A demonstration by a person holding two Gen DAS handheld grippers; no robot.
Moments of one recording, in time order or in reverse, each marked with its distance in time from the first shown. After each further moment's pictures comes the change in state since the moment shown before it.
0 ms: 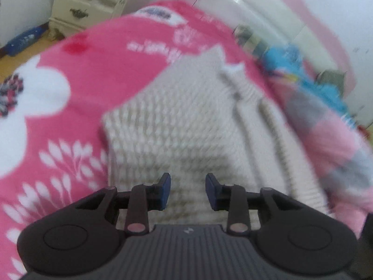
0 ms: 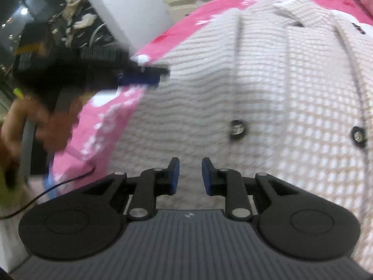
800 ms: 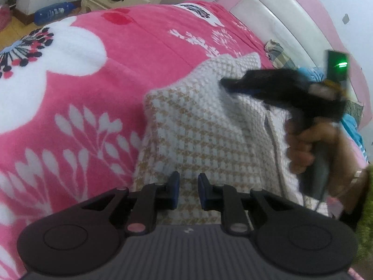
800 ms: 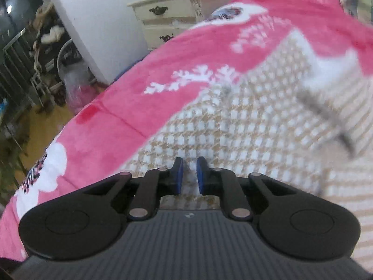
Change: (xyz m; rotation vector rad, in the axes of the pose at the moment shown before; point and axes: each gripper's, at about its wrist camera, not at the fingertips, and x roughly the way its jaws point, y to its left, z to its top) left arm 0.012 0.035 -0.004 -0.191 -0.042 -0.046; right arm 0.119 -0.027 0.208 -0.048 -0.119 -0.098
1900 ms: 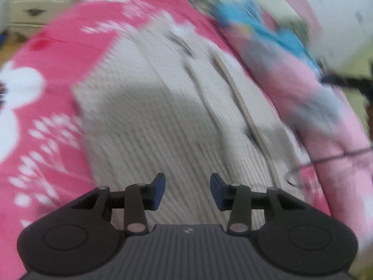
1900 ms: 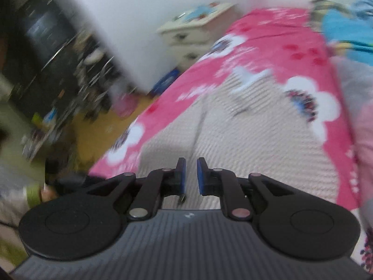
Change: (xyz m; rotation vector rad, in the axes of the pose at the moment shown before) left arm -0.082 -0.078 -0.034 0.466 0.305 -0.141; right arm -0.308 -0.089 -0.061 0.037 0.028 0.224
